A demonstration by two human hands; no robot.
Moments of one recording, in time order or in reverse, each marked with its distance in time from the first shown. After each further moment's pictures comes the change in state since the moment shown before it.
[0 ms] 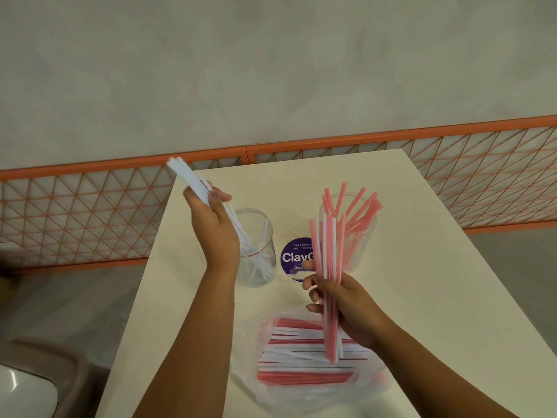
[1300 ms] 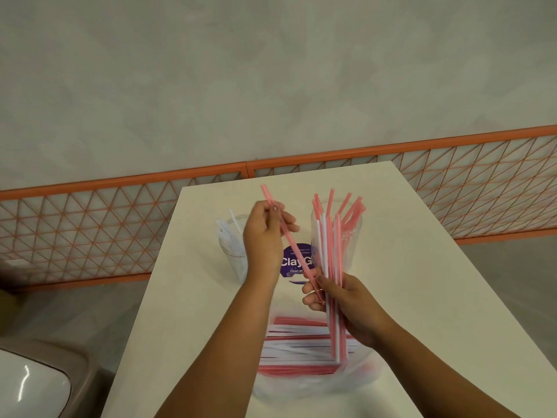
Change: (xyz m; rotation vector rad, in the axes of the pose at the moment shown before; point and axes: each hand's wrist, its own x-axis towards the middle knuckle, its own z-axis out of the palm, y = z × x) left_hand -0.064 0.063 0.017 -0.196 -0.370 -0.264; right_hand -0.032 -0.006 -0.004 -0.043 0.039 -0.073
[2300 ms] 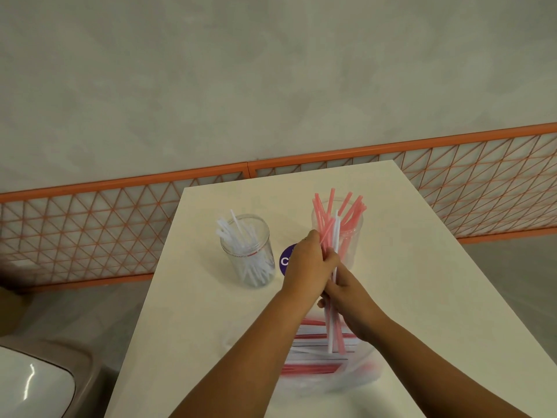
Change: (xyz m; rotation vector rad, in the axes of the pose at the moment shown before) left_hand -0.031 -0.021 0.038 0.719 -0.392 0.045; right_hand 0.012 0.004 0.003 -0.293 0.076 -0.092
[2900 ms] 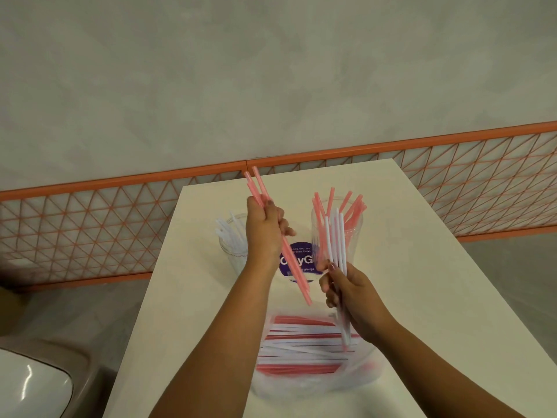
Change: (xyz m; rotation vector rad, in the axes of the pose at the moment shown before) left_hand 0.032 -0.014 -0.050 -0.900 0.295 -0.156; right_hand -0.005 0.003 -0.010 0.214 0.071 0.012
